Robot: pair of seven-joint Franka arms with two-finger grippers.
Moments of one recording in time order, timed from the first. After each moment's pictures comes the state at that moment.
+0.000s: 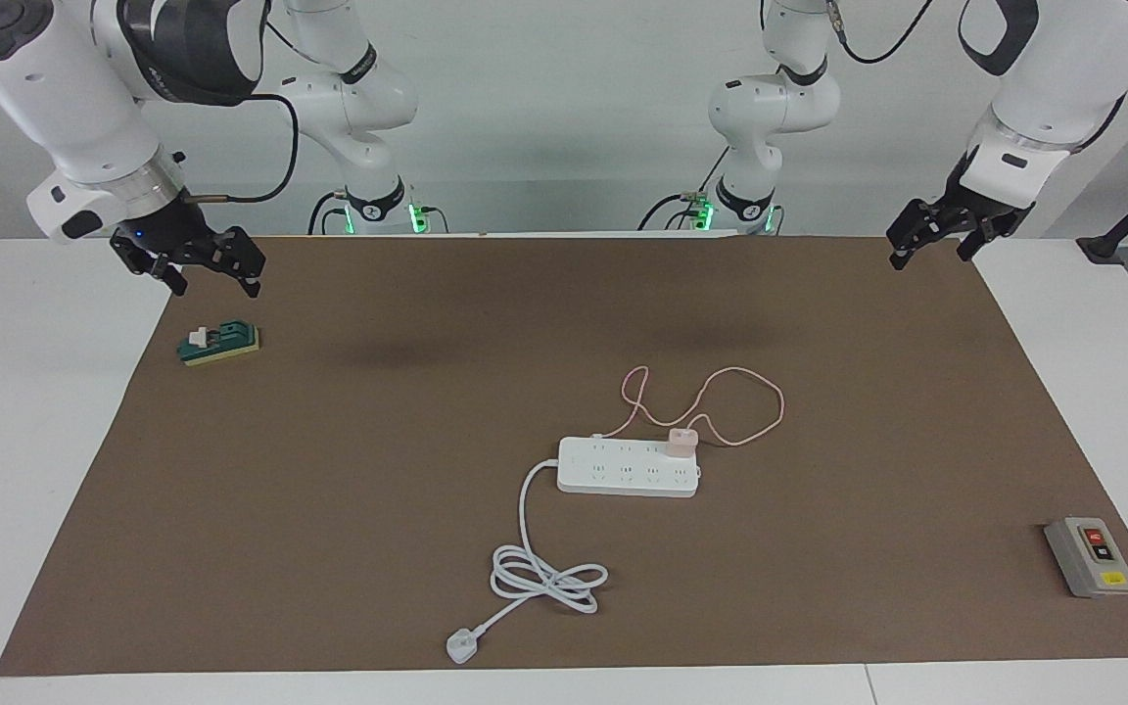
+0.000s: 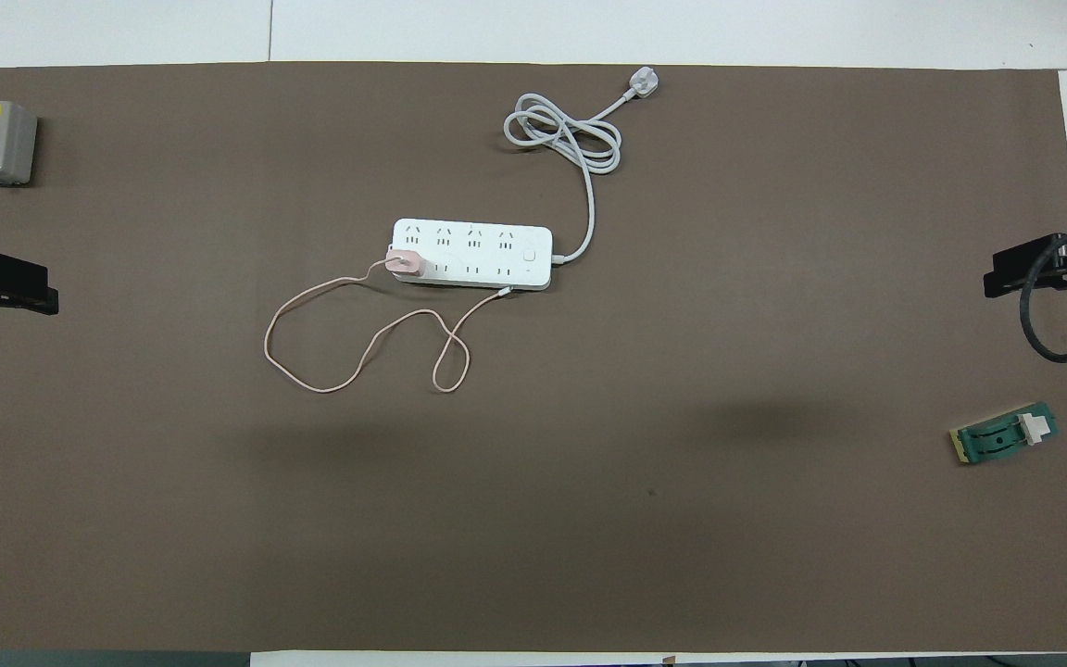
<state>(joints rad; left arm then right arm) 0.03 -0.05 -0.05 -1.63 0.00 1.55 -0.06 0.11 0.01 -0.20 -1.65 0.01 1.60 -0.02</state>
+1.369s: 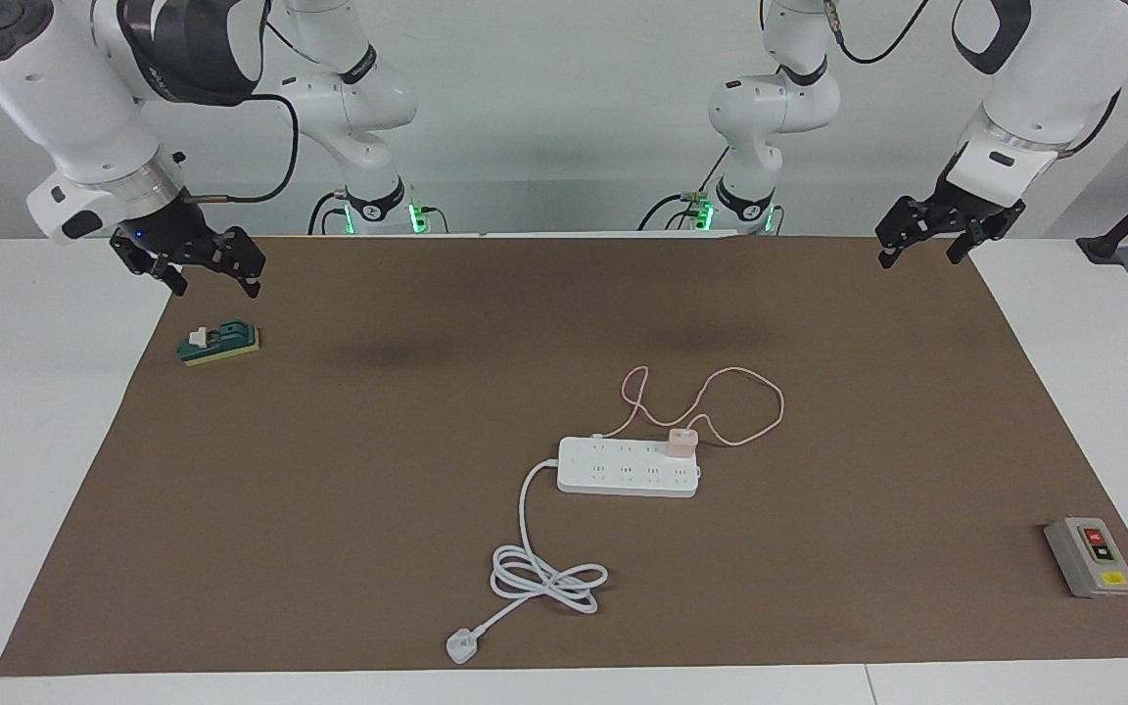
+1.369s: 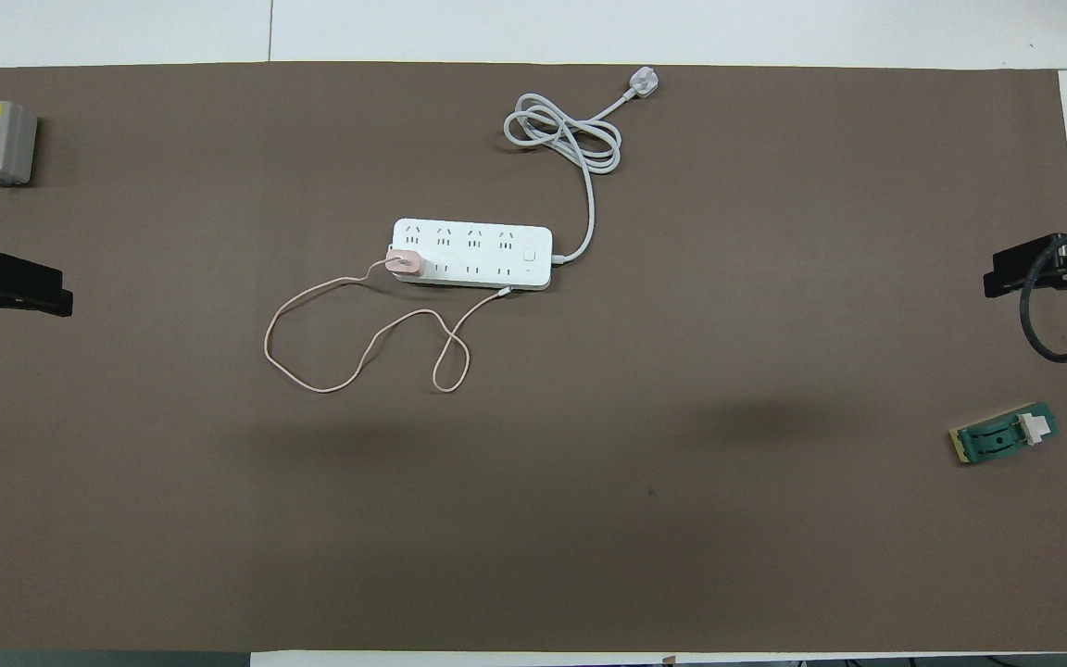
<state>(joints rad) 0.03 -0.05 -0.07 -1.63 0.00 1.55 -0.03 0.11 0.01 -0.20 -1.65 0.01 1.60 -0.02</state>
